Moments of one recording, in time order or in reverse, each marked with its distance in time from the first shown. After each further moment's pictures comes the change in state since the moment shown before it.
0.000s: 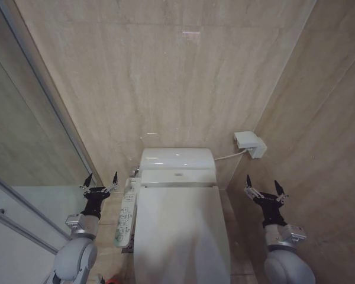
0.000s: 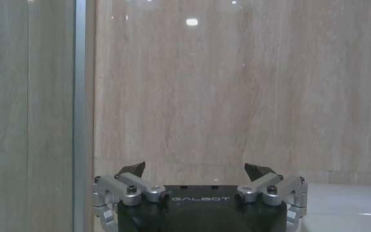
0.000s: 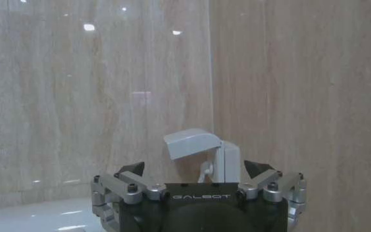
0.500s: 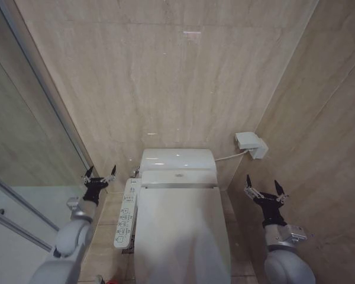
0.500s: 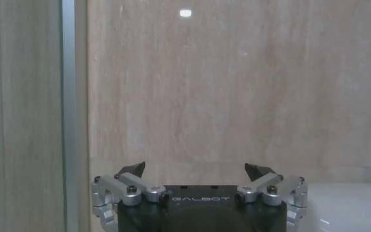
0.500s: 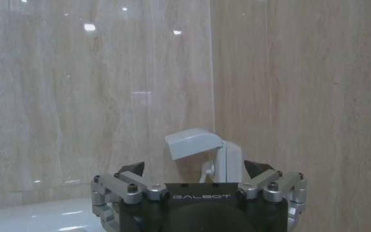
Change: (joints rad) left arm -0.253 0.157 0.069 0.265 -0.127 -0.006 0.028; right arm 0.000 0.000 0.000 0.000 0.000 0.000 0.000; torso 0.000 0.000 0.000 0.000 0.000
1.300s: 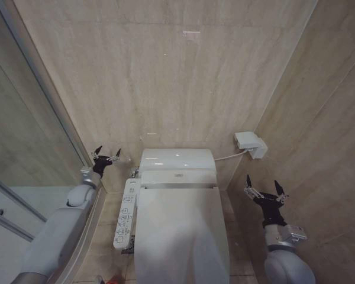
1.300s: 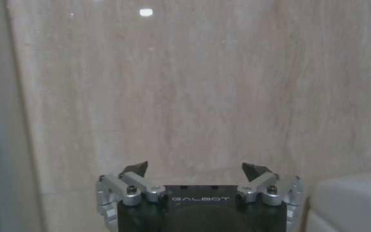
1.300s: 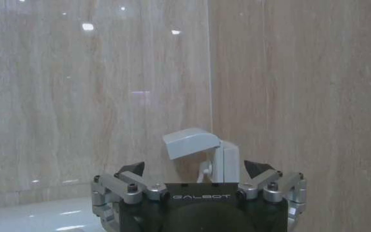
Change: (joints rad) left arm -0.413 0.129 0.257 0.490 -0.044 -0.146 0.142; right arm 0.000 0.000 0.000 0.000 0.000 0.000 0.000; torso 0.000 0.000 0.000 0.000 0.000
